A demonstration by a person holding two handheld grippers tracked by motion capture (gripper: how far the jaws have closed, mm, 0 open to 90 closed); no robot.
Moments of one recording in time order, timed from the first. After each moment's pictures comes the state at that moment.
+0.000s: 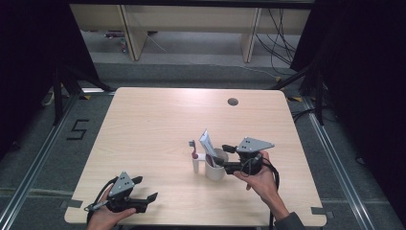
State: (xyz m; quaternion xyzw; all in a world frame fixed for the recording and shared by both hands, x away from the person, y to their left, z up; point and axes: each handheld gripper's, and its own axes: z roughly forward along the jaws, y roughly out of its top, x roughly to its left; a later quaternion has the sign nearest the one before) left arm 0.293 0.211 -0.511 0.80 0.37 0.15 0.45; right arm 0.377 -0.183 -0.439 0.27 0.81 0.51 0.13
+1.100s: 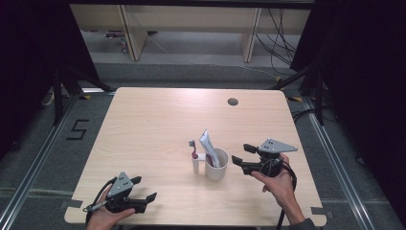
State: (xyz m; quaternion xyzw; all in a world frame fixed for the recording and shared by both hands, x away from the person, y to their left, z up) left arm 0.292 0.213 -0.510 0.79 0.37 0.16 0.45; right arm 0.371 -0.235 -0.443 0.34 0.77 0.52 0.15
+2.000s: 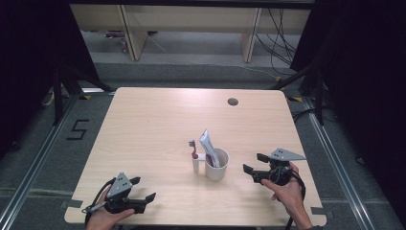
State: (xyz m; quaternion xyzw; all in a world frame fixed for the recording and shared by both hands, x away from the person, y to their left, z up) left arm 0.289 0.215 -0.510 0.79 0.38 0.16 0.45; right arm 0.359 -0.268 -0.476 0.41 0.77 0.47 0.13
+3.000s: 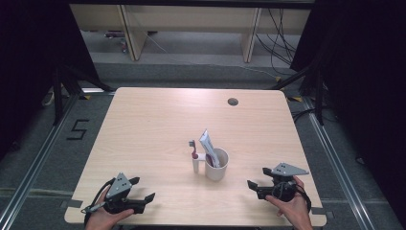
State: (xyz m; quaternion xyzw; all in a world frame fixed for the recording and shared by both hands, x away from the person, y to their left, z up) left arm 0.290 0.218 -0.511 0.80 0.38 0.17 0.44; right arm 0.324 -0.278 -0.492 0.41 0.79 0.43 0.14
